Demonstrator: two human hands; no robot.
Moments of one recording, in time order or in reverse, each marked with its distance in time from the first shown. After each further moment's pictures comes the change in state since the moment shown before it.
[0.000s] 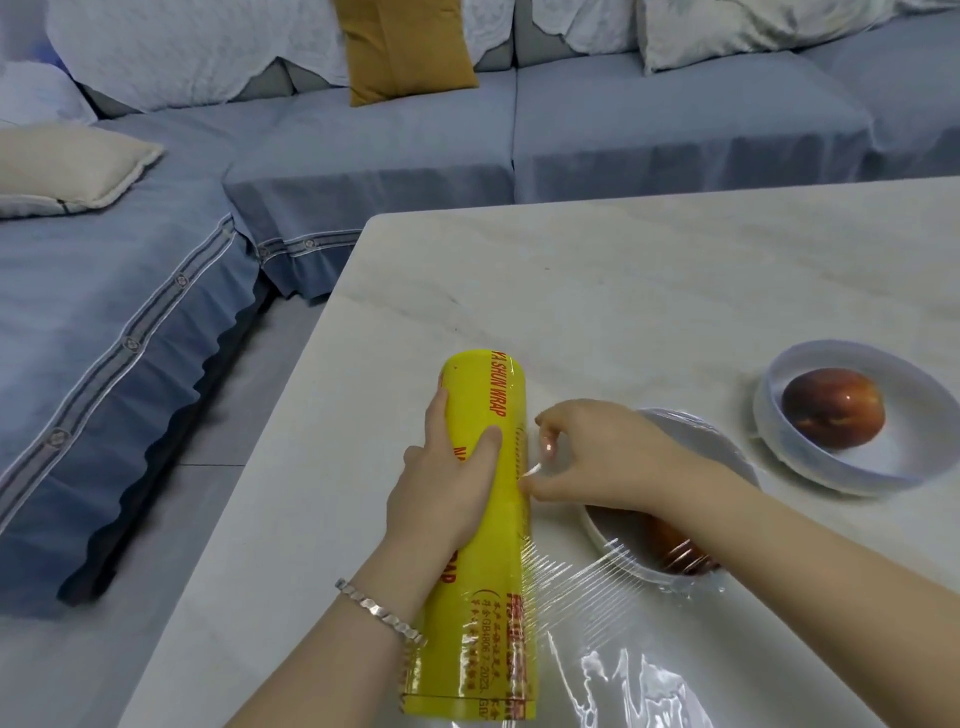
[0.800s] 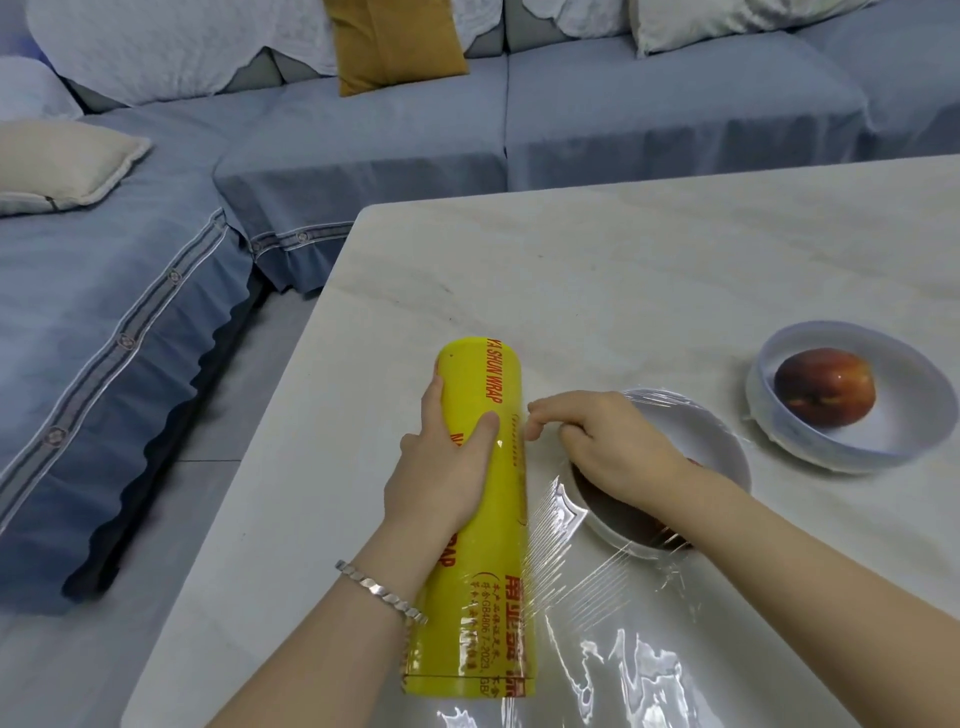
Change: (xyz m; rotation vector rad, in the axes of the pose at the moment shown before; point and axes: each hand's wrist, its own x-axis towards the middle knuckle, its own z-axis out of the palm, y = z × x) left_hand 0.000 0.002 0.001 0.010 -0.004 -0.018; right_hand -0.012 0.006 0.008 0.393 0.120 0.002
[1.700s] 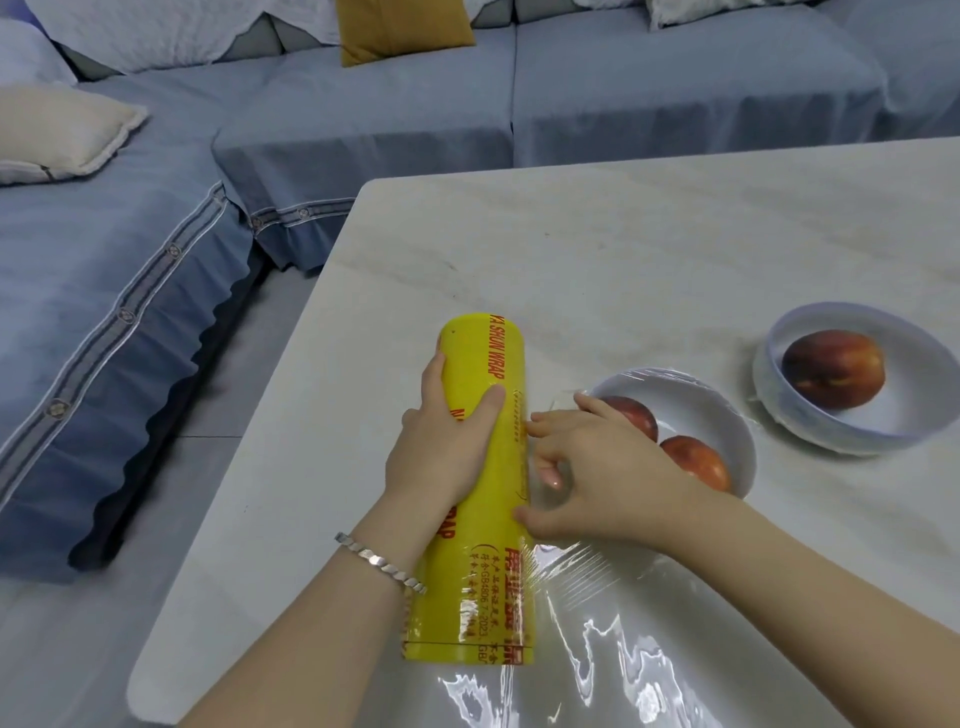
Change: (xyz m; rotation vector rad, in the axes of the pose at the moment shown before) left_hand 0.005 -0.004 0.001 -0.034 0.007 0.017; right_hand -0.026 -0.011 0.018 -0.439 -0.137 -0.172
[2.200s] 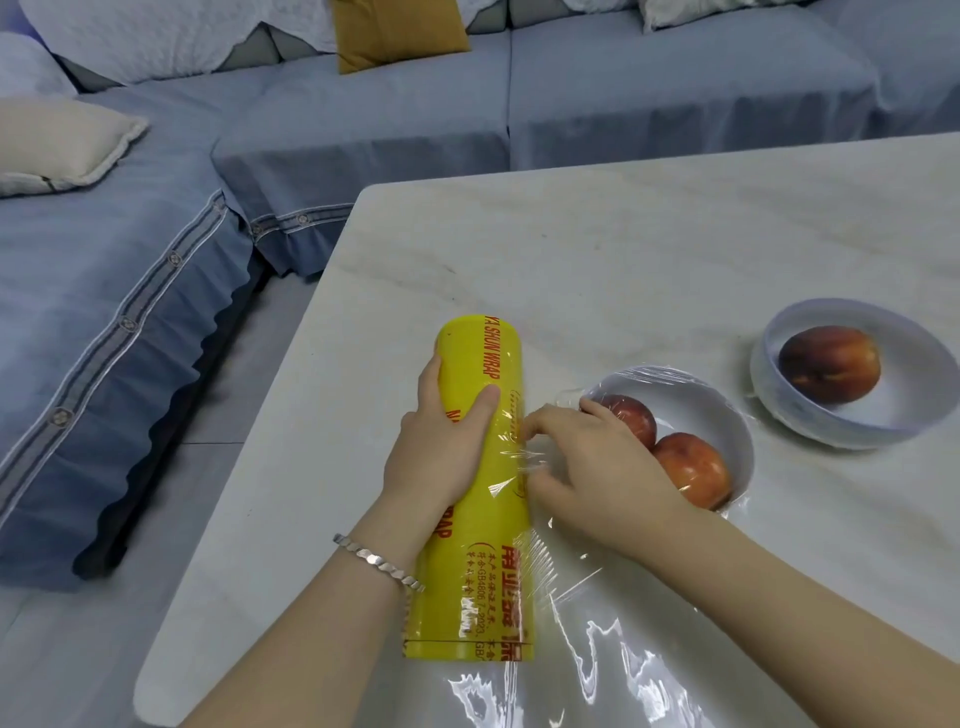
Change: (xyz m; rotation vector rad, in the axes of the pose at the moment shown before) left_hand -0.001 -0.003 -0.003 -0.038 -0.009 0.010; right_hand 0.000 -0.005 0.014 0.141 0.213 0.102
